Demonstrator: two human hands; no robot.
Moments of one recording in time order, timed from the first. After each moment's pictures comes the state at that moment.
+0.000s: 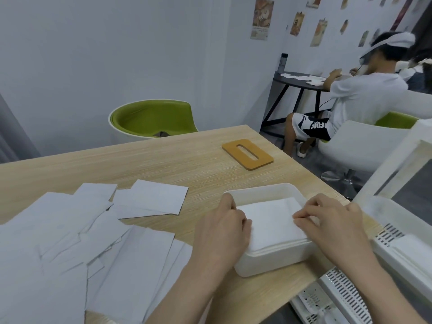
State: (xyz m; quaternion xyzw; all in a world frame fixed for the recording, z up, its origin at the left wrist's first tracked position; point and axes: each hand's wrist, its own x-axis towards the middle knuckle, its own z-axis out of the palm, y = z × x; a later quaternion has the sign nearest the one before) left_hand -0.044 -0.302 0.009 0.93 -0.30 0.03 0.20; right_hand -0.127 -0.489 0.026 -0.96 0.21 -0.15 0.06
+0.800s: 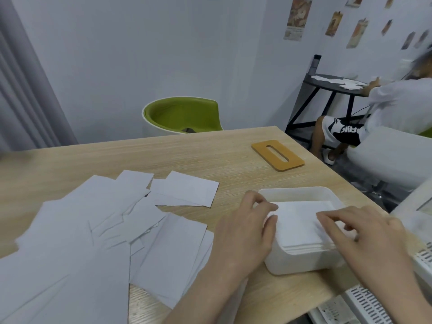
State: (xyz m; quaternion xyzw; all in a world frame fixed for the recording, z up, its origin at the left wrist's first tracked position) left_hand -0.054 -0.265 0.007 0.88 -0.32 0.06 0.36; right_hand -0.138 -0.441 0.037 -0.94 0.17 -0.25 0.13
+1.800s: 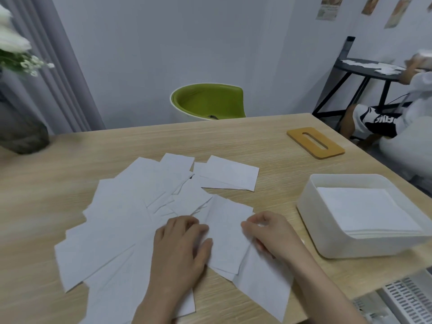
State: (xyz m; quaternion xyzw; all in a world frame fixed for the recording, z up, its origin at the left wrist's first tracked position) left_hand -0.054 -0.085 -0.075 0.95 -0.15 0.11 0.26; right_hand -0.060 -0.289 -0.043 -0.84 0.23 0.07 0.49
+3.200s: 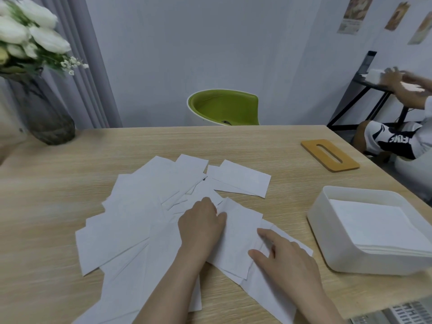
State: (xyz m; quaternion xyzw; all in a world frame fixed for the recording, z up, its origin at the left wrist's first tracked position) left_hand -0.003 -0.122 -0.053 0.96 0.01 0.01 0.27; right_hand -0.094 -0.280 -0.044 -0.97 0.11 0.05 0.21
